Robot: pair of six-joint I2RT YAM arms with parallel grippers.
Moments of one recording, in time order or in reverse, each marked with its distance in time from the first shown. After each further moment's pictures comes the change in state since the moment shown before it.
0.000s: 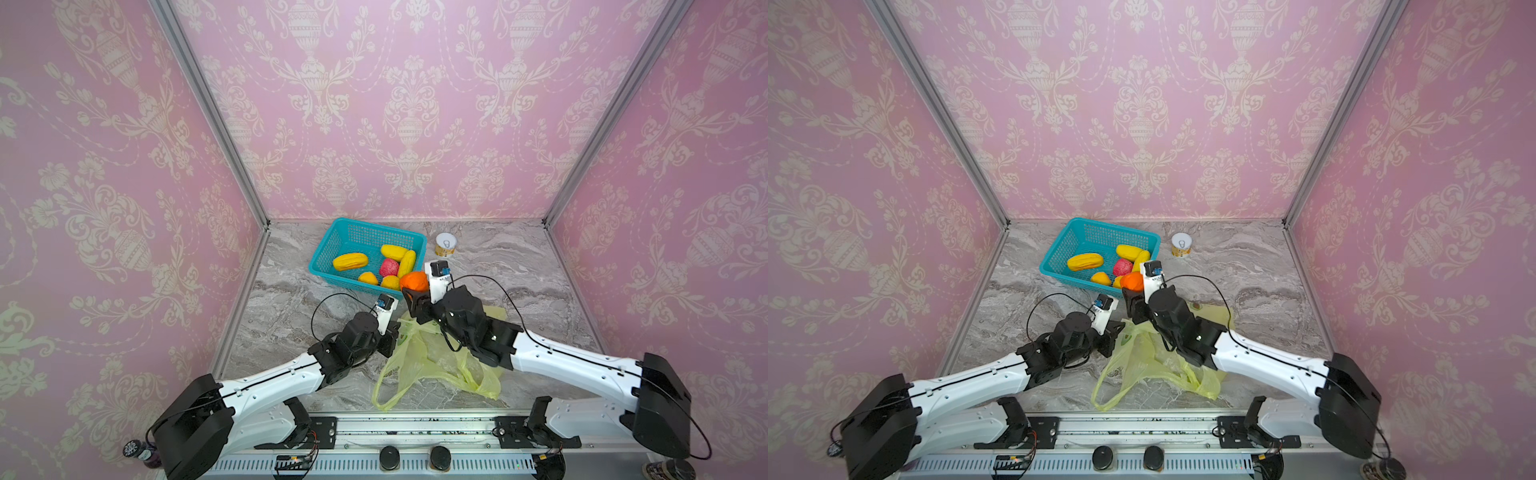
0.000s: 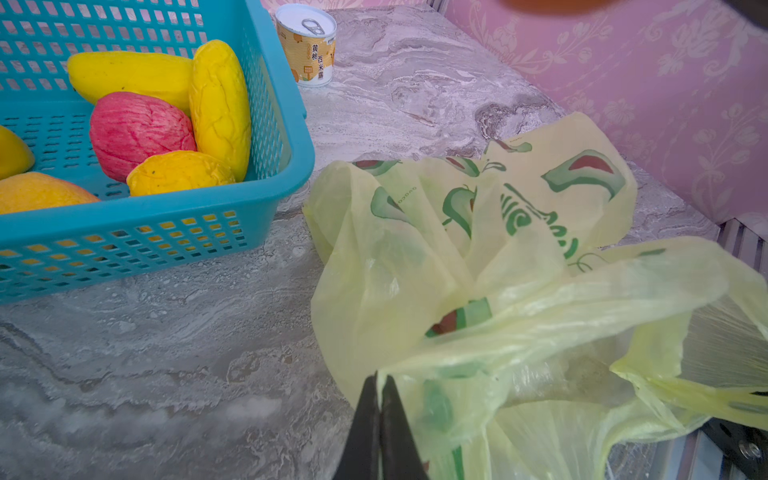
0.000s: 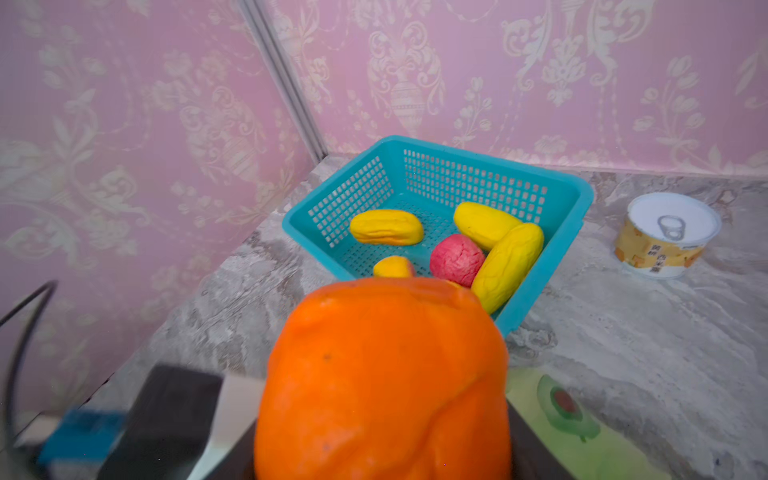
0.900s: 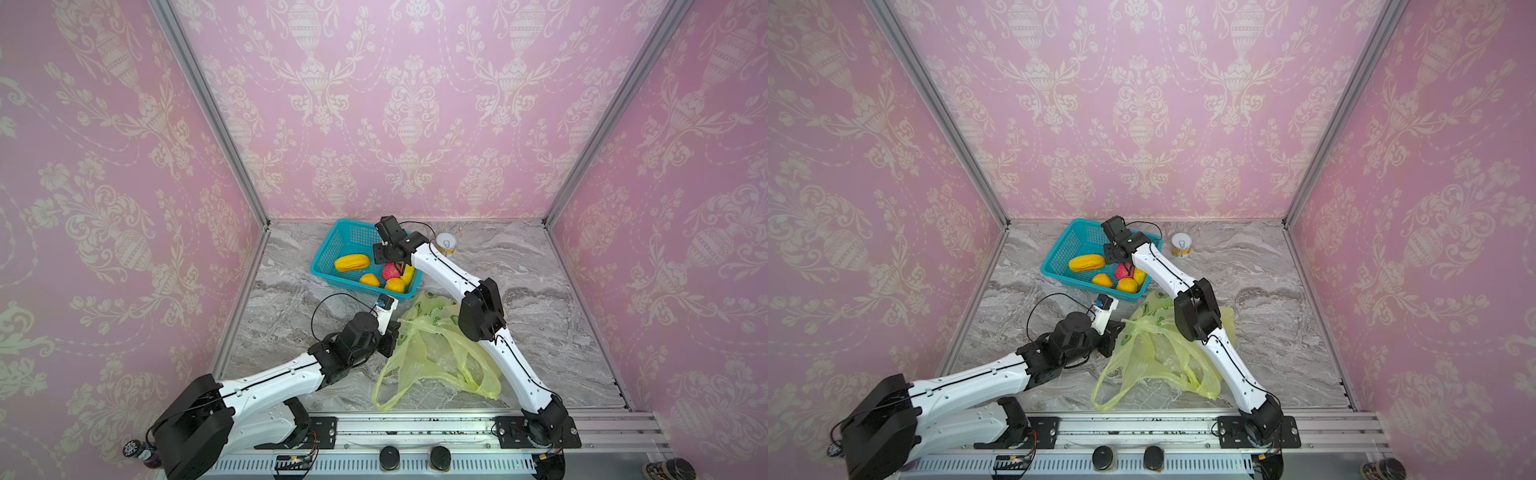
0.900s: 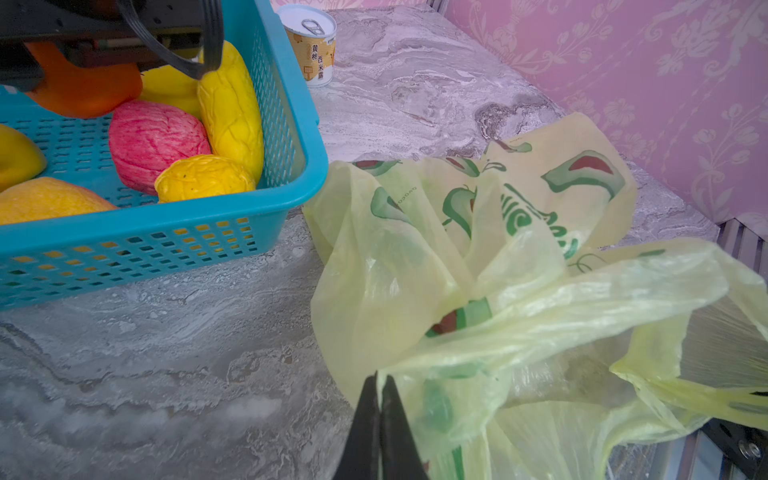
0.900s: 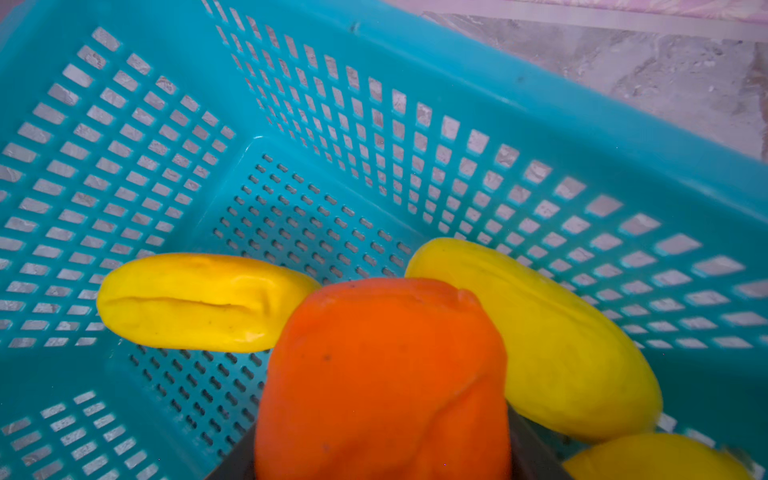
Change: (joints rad) left arm 0.000 0.000 0.000 0.000 0.000 0.000; right arm -0.254 1.232 1.566 -0.853 -0.231 -0.030
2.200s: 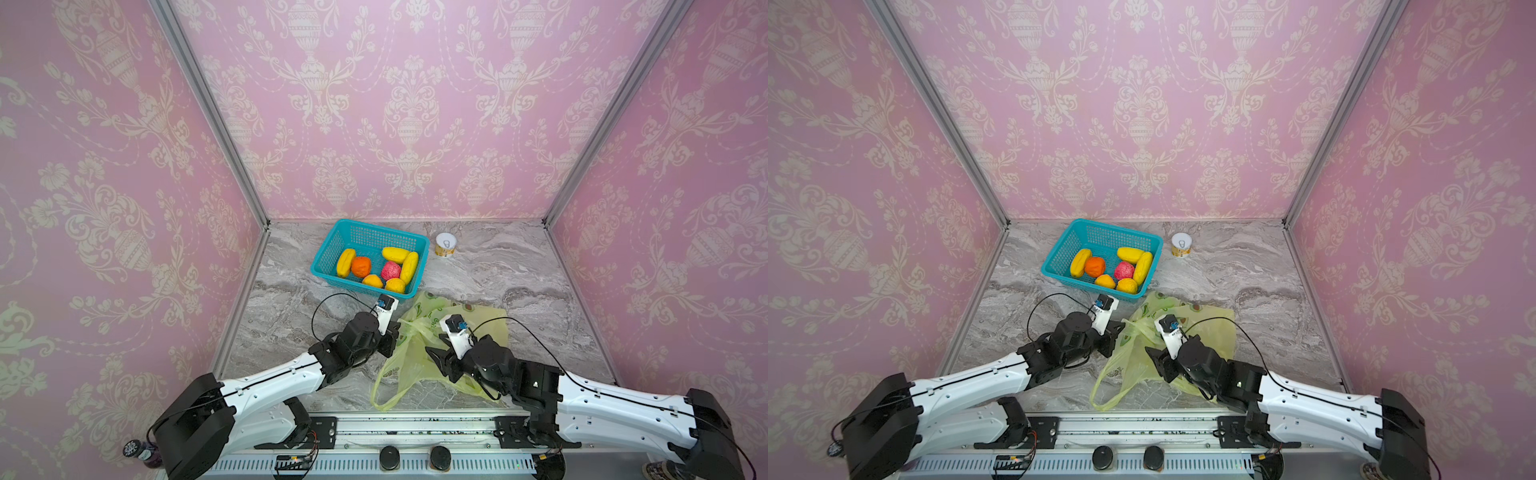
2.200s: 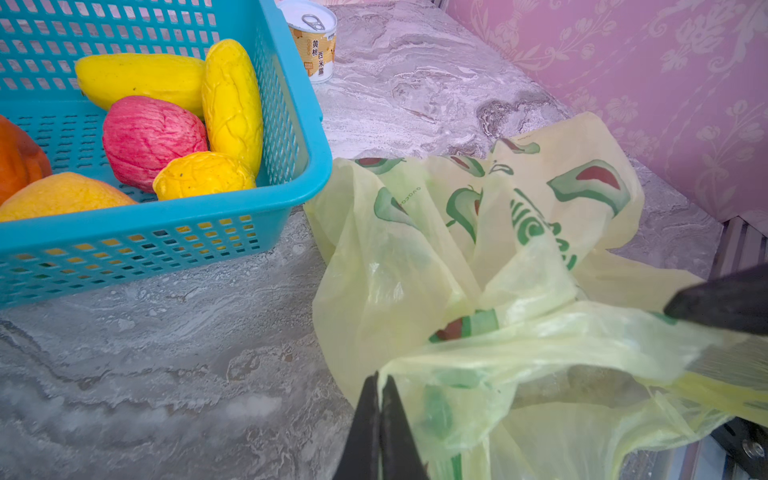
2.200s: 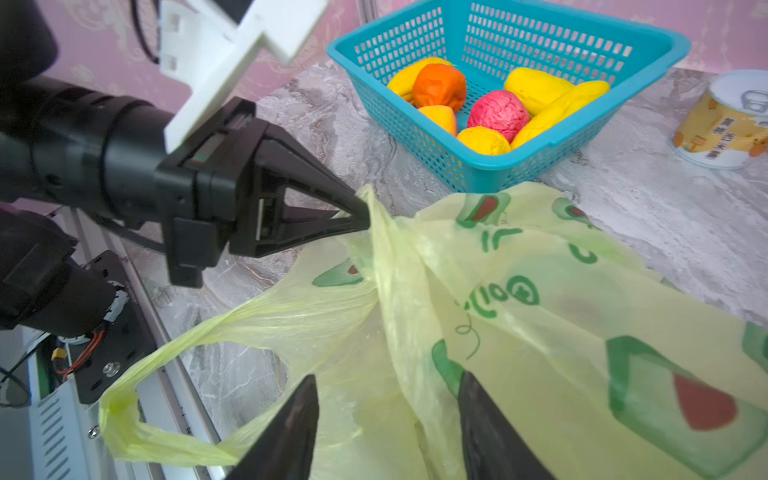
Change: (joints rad) left arm 0.000 0.006 0.000 0.000 0.000 0.000; right arm 0.509 -1.770 -2.092 0.735 0.175 -0.053
